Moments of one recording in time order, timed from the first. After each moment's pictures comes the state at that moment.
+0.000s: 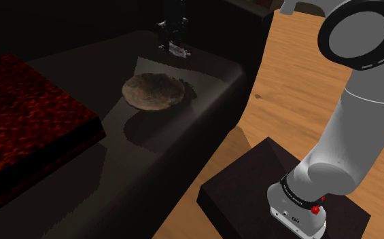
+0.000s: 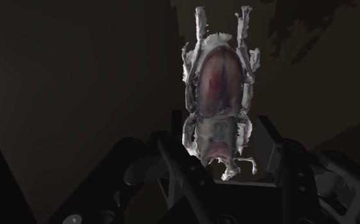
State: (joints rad) arm 0.10 0.25 0.19 -1.35 -0.06 1.65 0.06
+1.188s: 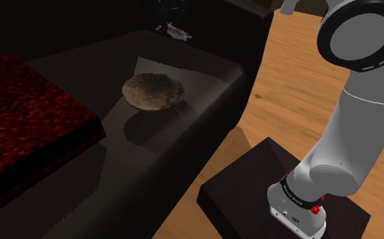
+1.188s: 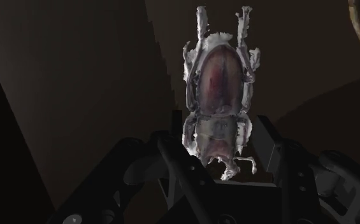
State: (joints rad) arm 0.15 0.26 0.21 -1.12 -0.07 1.43 0.11
